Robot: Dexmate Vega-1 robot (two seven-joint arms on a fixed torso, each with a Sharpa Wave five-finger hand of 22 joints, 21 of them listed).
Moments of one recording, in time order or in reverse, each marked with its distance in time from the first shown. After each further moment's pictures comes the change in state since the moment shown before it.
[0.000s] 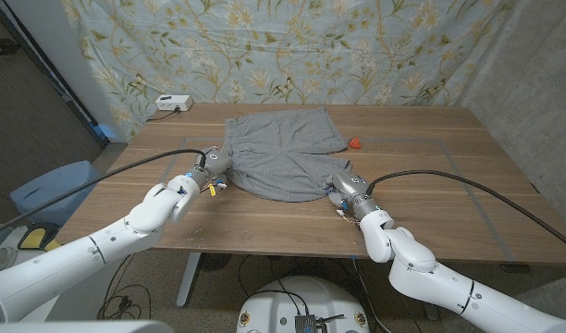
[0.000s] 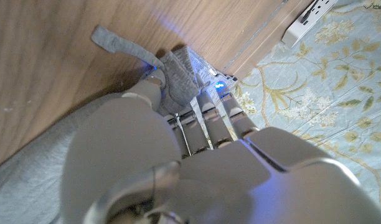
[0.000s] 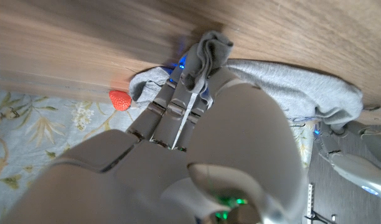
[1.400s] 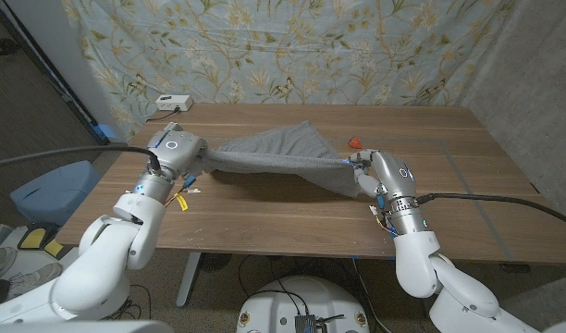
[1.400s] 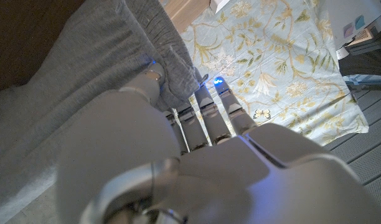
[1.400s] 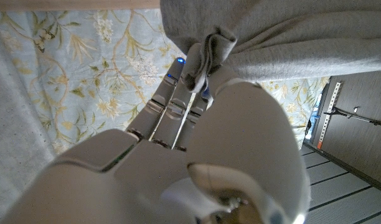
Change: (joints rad) left arm 0.736 0.143 -0.558 -0.644 0.117 0.487 0.083; left_hand 0.018 -0.018 0.006 0.003 -0.011 0.018 -0.007 -0.003 0.014 -0.011 -0.011 0.002 0.009 0.008 -0.002 -0.014 0.015 -0.020 0.012 0.003 0.000; right arm -0.385 -0.065 0.301 -0.292 0.002 0.165 -0.436; right_hand -0.002 -0.002 -0.003 -0.003 0.001 0.012 -0.006 0.000 -0.001 0.015 0.007 0.017 0.005 0.000 0.000 -0.034 0.020 -0.020 0.009 0.023 -0.012
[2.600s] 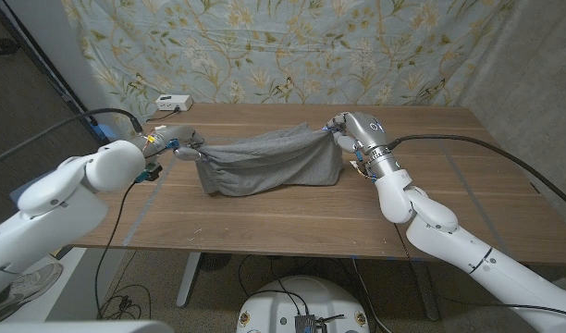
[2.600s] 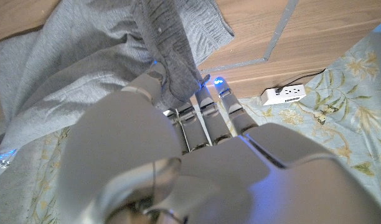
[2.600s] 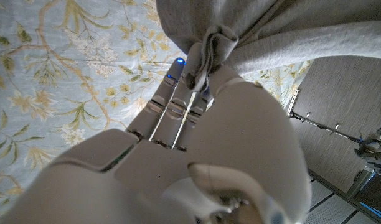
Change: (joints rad) left arm -0.284 -0.134 -0.241 0.204 -0.768 -0.344 -0.380; left_hand 0.012 0.008 0.004 0.001 -0.006 -0.020 0.053 -0.019 0.000 0.004 0.005 0.011 0.005 -0.004 0.004 -0.013 0.000 -0.007 0.018 0.011 0.000; right arm 0.469 0.096 -0.088 0.367 -0.014 0.257 0.188; right_hand -0.006 -0.006 0.004 0.004 -0.001 0.000 -0.007 -0.015 0.003 0.003 0.004 -0.005 0.000 0.017 -0.006 -0.035 0.014 -0.018 0.000 0.031 -0.004
